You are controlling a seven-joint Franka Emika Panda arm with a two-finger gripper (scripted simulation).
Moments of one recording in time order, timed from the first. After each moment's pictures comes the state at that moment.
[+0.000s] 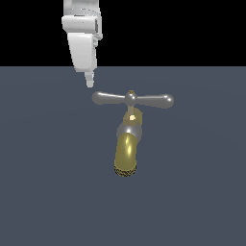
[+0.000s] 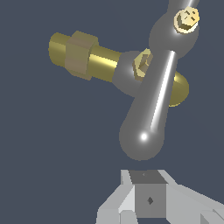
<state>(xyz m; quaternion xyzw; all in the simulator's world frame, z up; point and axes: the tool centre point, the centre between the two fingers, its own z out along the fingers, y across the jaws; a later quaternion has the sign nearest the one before) -0.015 0.098 0.241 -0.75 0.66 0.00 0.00</state>
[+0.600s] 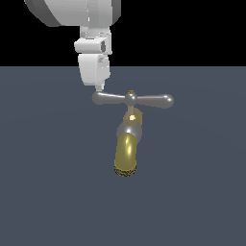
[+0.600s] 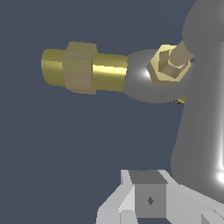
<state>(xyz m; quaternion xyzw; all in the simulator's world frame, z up) 0.024 0.077 0.206 -0.67 0.74 0.00 0.00</state>
